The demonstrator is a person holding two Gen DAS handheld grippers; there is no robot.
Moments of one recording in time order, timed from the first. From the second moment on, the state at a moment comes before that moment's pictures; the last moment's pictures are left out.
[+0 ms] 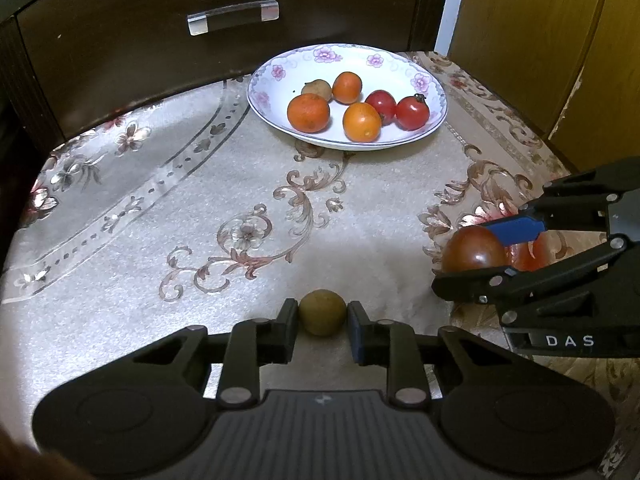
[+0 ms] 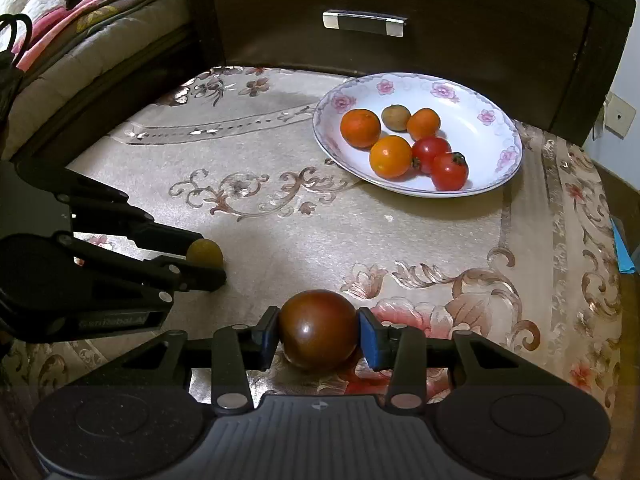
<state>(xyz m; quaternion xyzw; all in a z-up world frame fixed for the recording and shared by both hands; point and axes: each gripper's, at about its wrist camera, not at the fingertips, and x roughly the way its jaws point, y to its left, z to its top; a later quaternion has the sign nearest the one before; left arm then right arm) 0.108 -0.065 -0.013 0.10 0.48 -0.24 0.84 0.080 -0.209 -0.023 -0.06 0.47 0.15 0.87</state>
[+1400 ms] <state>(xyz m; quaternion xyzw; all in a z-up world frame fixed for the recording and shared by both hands) 0.124 -0.094 0.011 0.12 0.45 -0.22 0.85 0.090 -0.220 -0.002 -0.02 0.44 0.11 0.89</state>
